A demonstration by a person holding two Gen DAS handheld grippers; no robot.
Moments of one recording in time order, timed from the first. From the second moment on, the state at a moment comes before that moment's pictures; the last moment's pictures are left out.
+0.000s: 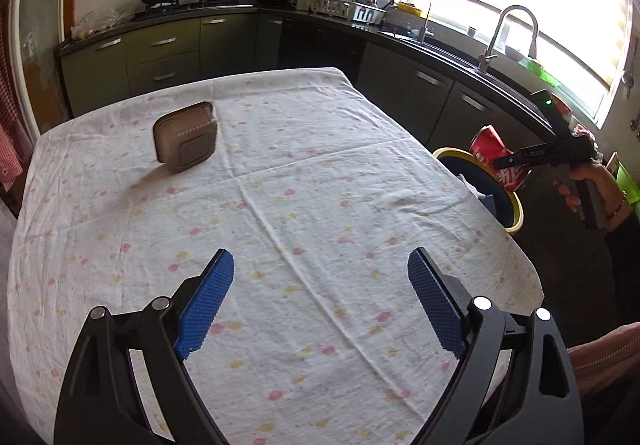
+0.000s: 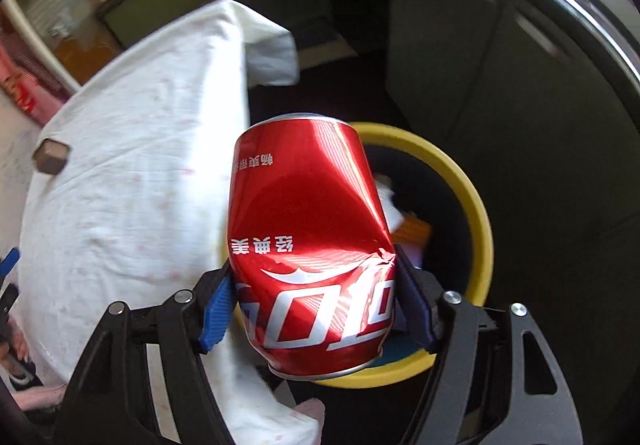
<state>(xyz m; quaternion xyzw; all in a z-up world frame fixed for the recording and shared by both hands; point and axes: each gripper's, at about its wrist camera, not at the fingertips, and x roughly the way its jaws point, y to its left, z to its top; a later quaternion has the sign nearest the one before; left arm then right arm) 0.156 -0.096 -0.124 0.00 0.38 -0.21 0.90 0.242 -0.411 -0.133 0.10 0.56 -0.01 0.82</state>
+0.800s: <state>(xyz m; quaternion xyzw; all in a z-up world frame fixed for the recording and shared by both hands) 0.204 -0.062 -0.109 0.05 0.39 -0.21 0.90 0.199 -0.331 -0.110 0.05 0.47 -0.01 0.88</state>
